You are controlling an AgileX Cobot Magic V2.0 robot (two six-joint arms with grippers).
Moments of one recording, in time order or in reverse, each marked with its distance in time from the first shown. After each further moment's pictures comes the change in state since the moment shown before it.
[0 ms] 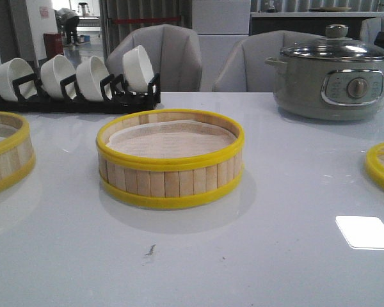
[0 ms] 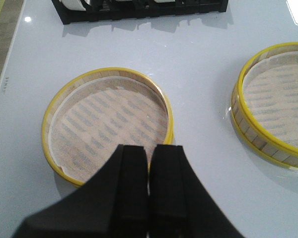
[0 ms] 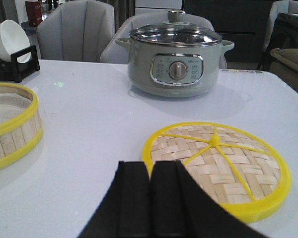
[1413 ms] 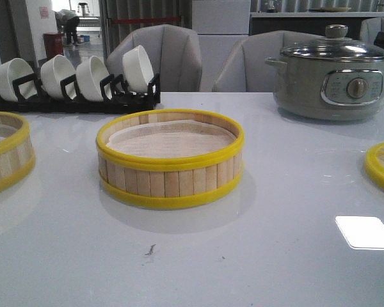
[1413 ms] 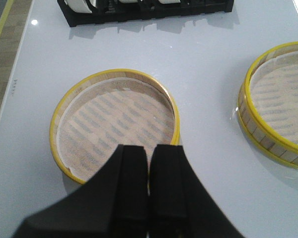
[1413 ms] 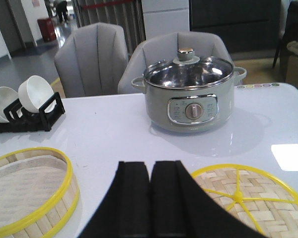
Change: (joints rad) left arm 0.000 0.000 -0.003 0.025 0.001 0.000; right arm 0.002 0.466 -0.560 0.080 0.163 0.074
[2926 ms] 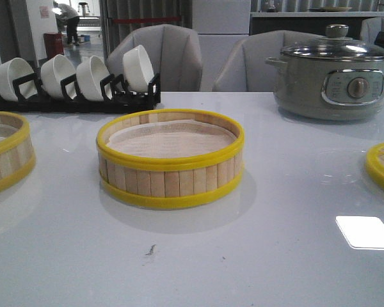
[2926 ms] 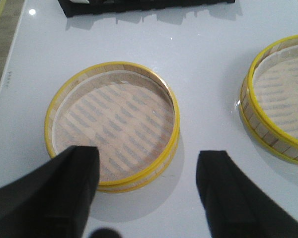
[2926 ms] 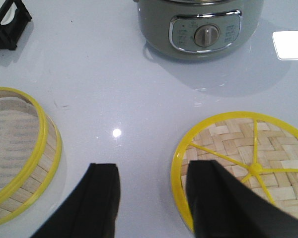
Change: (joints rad) left arm 0.000 0.055 -0.002 0.001 0.001 -0.008; right arm 0.002 0.604 -0.368 -0.019 0.190 0.003
